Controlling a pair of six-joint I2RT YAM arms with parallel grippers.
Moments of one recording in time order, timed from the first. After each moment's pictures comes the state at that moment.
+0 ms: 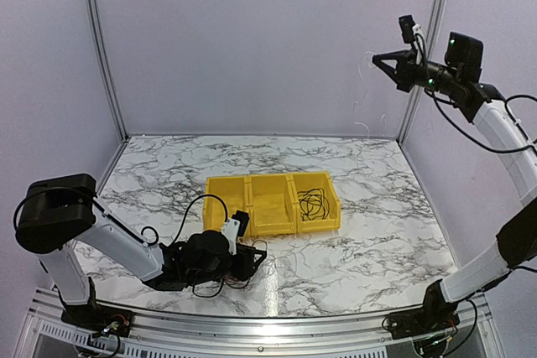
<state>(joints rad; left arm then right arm) -1.22 1.79 0.60 0.70 -0.29 -0.63 0.11 1.41 1.66 -0.29 -0.76 -0.15</state>
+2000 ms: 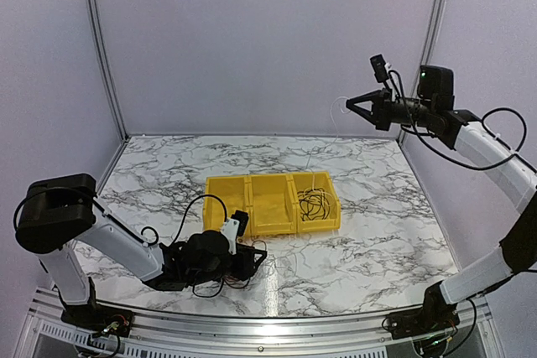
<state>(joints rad) -1.22 1.79 0.60 0.70 -0.30 -0.65 0.23 1.37 1.33 -0.22 -0.85 -0.09</state>
